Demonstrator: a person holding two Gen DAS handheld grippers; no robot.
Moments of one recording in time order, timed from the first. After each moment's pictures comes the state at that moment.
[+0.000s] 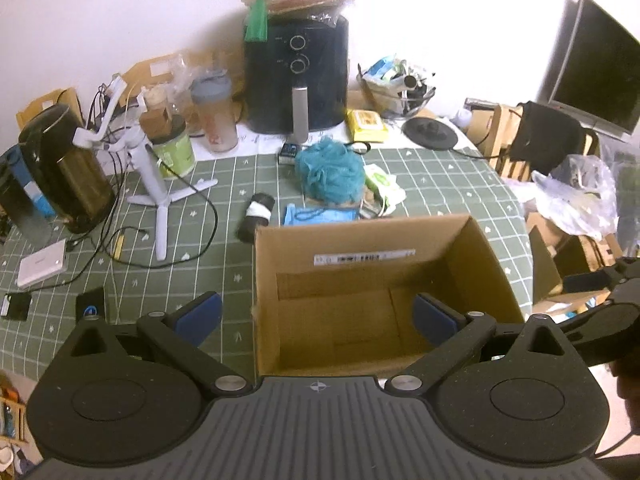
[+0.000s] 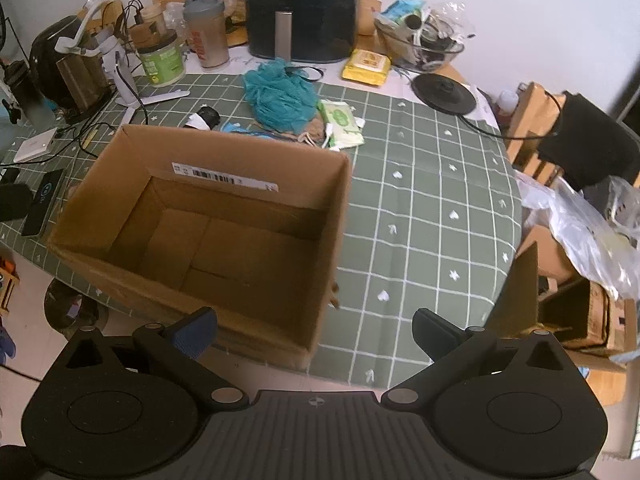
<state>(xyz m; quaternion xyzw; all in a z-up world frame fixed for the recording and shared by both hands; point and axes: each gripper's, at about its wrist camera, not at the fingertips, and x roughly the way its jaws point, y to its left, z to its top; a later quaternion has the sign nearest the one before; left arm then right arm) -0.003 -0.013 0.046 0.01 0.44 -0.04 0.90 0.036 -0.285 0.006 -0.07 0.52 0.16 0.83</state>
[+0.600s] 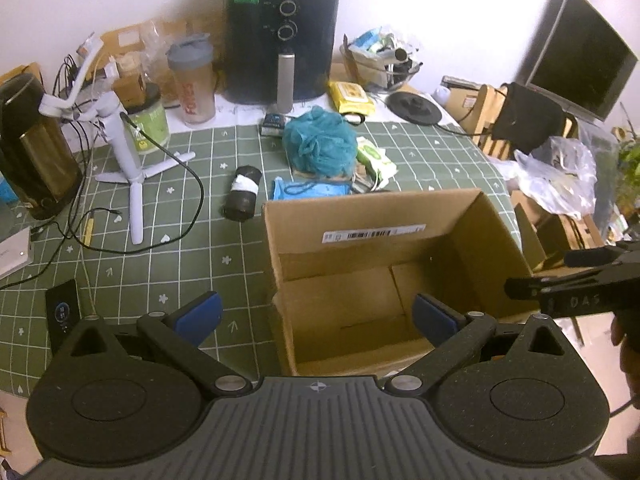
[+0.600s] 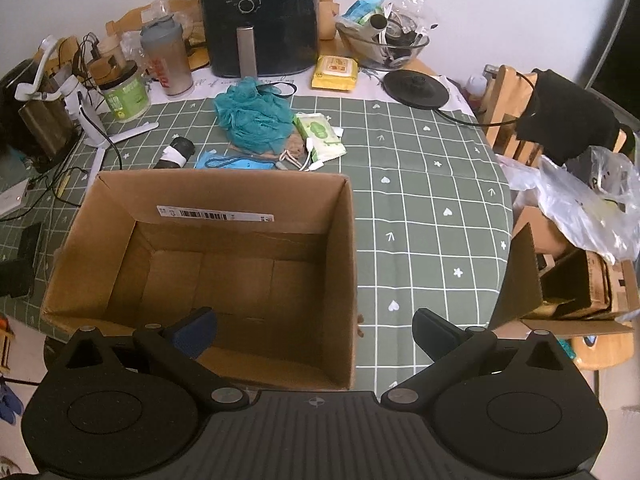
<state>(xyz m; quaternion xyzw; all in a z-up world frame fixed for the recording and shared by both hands) 0.016 0.038 0.015 -0.01 0.47 -0.10 0.88 0.042 -0.268 0.002 -0.01 0.52 0.09 0.85</state>
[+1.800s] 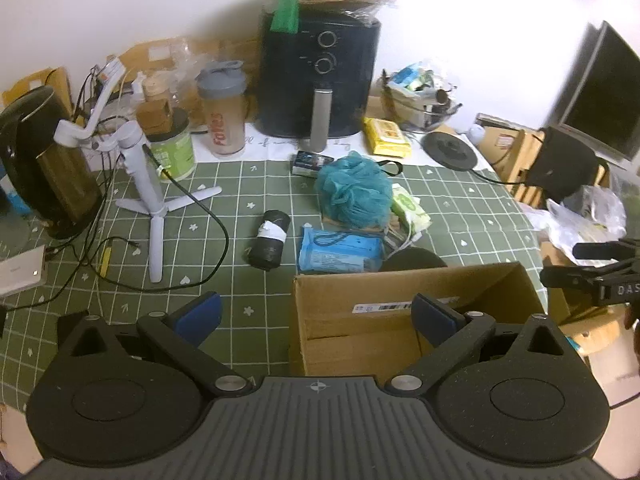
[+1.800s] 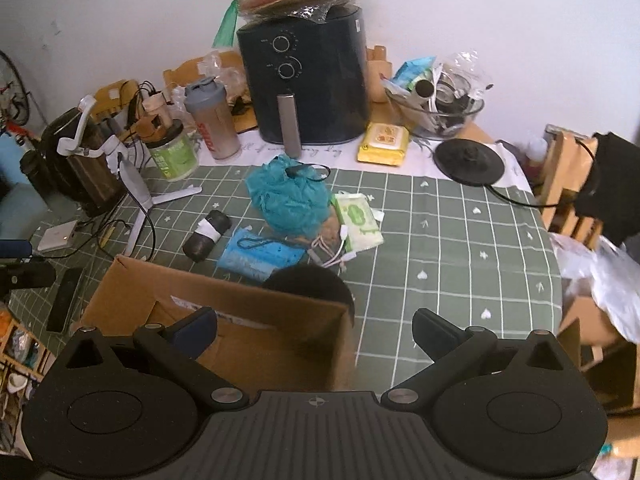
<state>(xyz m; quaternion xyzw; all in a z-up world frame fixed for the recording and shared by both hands) 0.067 0.039 0.027 -0.03 0.44 -0.05 0.90 0.128 -0.314 0.006 0.02 0.45 0.22 0.87</state>
